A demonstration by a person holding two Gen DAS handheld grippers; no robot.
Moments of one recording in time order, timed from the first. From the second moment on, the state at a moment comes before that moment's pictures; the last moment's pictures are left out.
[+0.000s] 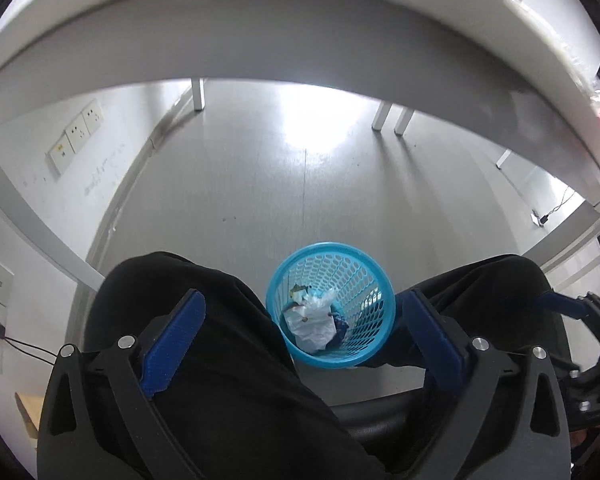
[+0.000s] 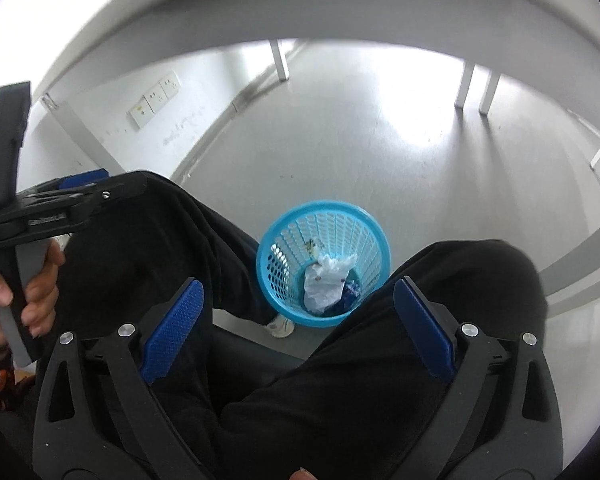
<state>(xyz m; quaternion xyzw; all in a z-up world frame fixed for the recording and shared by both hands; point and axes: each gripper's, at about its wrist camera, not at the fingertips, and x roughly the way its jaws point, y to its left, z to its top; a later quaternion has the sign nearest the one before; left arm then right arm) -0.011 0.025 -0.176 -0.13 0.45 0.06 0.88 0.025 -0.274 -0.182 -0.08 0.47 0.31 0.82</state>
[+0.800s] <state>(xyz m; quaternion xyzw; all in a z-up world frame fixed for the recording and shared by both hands) -0.047 0.037 -0.048 -0.09 0.29 0.03 0.95 0.048 -0.282 -0.027 -0.07 0.30 0.32 0.90</state>
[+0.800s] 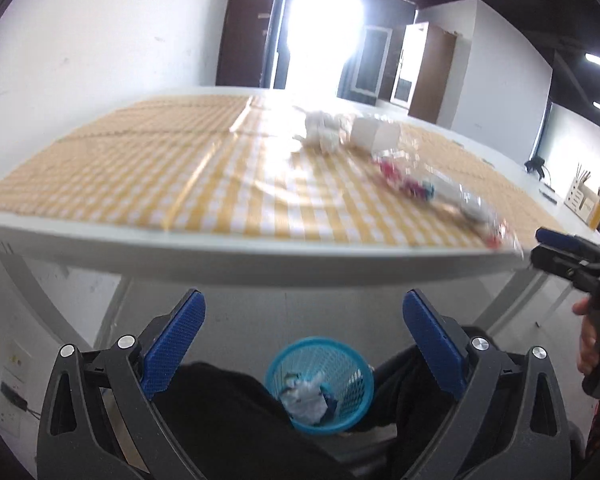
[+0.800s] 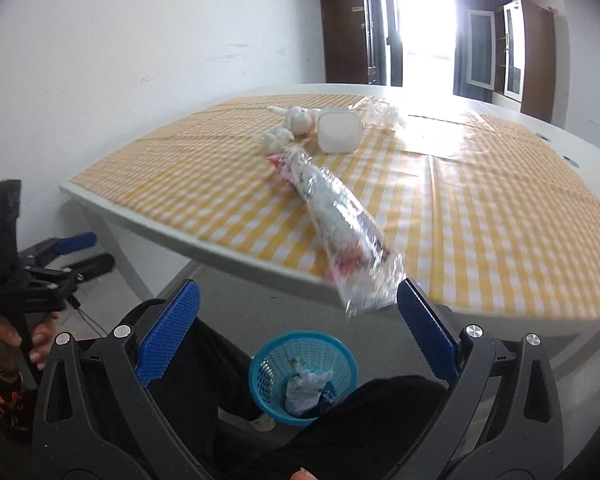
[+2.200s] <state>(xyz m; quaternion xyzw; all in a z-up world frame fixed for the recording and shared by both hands) 0.255 0.021 -0.014 -0.06 0.43 0.06 0.90 0.173 -0.255 -0.051 -0.05 0.36 0.31 0.88</state>
